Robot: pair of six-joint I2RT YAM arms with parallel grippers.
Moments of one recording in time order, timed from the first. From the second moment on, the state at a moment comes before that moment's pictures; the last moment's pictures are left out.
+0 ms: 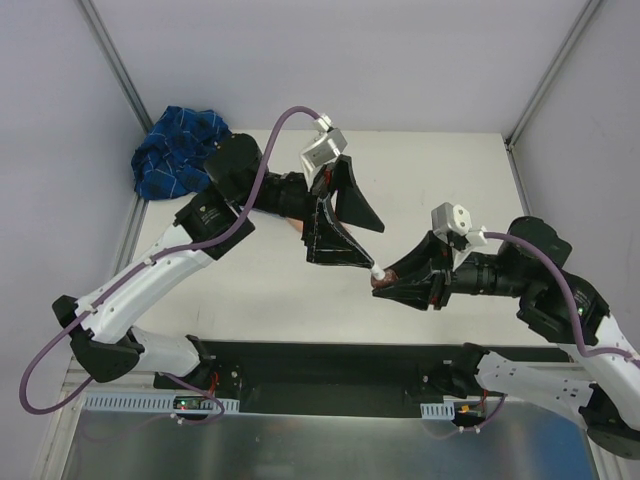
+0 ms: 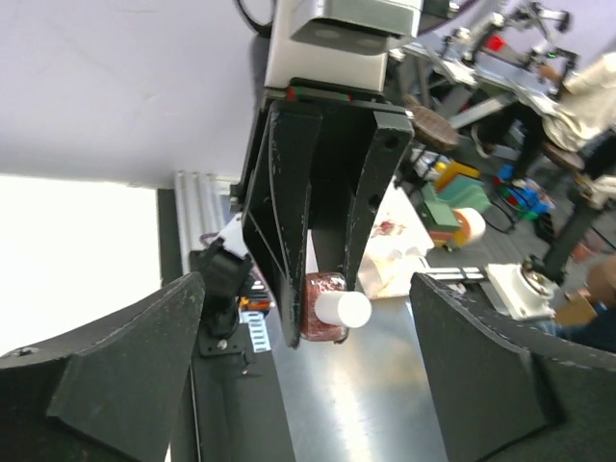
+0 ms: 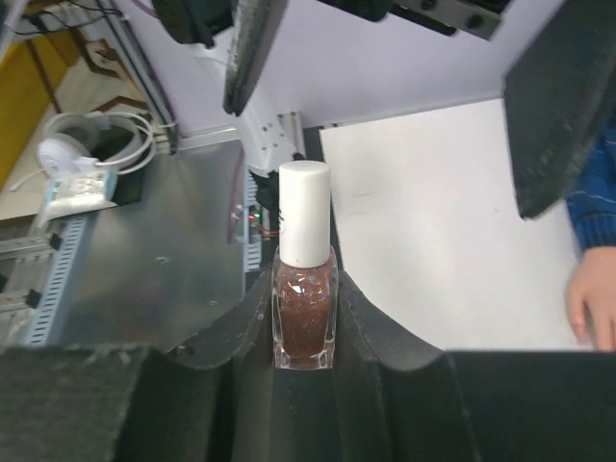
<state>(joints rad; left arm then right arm) -0.88 1.32 1.56 -0.07 1.02 -0.58 0.93 0.76 1.27 -0.59 -0.58 0.09</state>
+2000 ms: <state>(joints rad) -0.74 0.91 0.87 -0.73 -0.33 -0.41 0.93 0.64 1.15 -0.71 0.21 0.12</state>
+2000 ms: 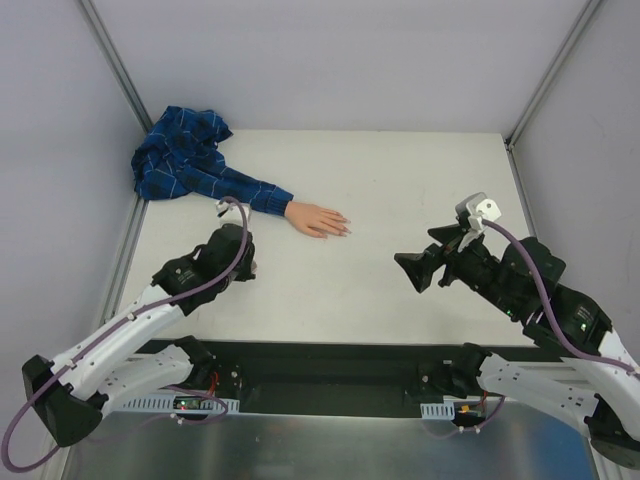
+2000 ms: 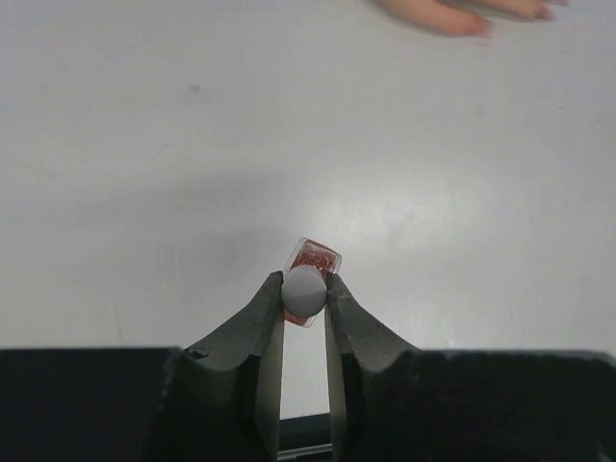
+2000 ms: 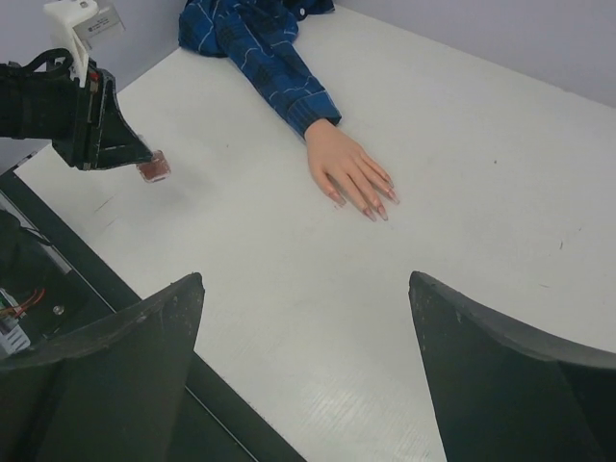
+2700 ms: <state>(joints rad) -0.70 0.99 0.59 -0.65 -0.66 -0.95 0.93 0.63 1.07 -0.71 0.20 0.19</state>
